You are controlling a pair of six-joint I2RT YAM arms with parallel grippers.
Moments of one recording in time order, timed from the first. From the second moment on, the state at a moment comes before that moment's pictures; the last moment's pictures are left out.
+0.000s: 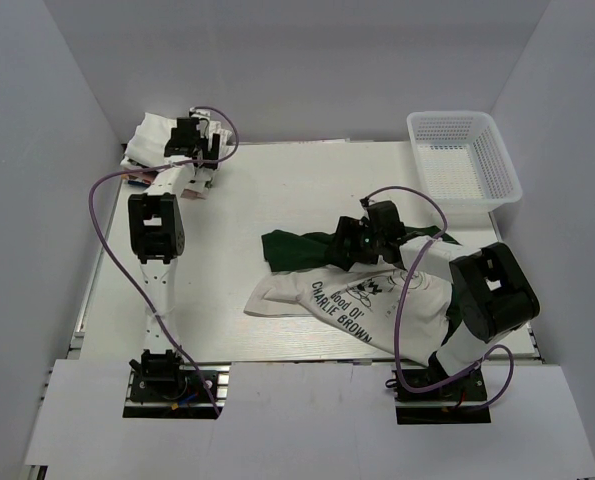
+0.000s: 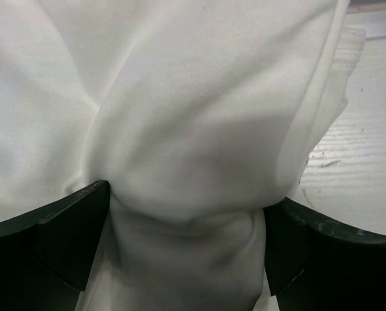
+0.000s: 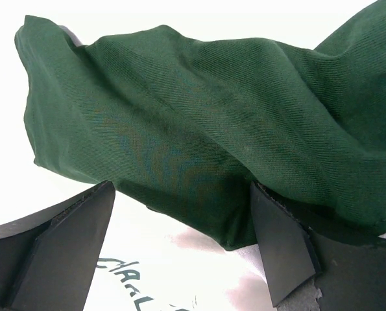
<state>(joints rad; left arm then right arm) -0.03 2.49 2.14 -0.27 -0.18 0.19 0.45 1.64 0.80 0.03 -0.27 0.54</state>
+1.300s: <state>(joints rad) -0.03 1.59 1.36 -0.15 0.43 -0.24 0.48 1.26 0.73 -0.22 -0.06 0.51</state>
